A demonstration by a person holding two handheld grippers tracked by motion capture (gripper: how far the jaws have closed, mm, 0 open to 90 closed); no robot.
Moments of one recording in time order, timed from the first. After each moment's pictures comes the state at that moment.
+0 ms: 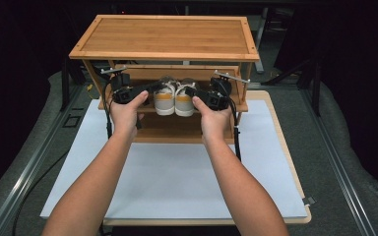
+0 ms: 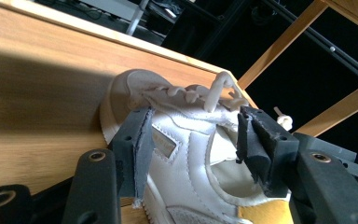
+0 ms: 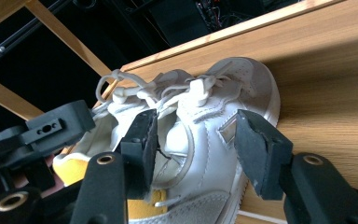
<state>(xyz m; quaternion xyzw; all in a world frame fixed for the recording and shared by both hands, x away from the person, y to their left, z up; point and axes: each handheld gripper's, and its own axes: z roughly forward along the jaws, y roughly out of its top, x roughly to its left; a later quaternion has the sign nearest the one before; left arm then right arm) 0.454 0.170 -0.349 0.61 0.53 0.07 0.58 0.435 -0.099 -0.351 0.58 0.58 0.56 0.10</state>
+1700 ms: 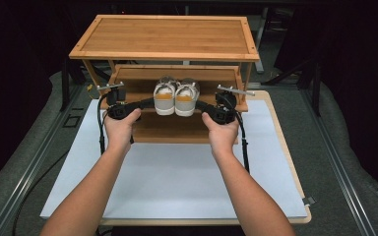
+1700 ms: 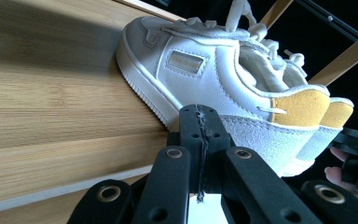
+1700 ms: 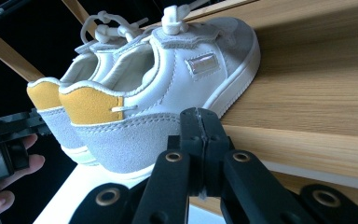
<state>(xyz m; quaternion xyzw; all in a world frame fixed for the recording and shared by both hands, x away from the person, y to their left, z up) 0.433 0.185 -0.382 0.64 0.51 0.06 0.57 0.417 -0.118 -0.379 0.54 0.63 0.55 0.10</state>
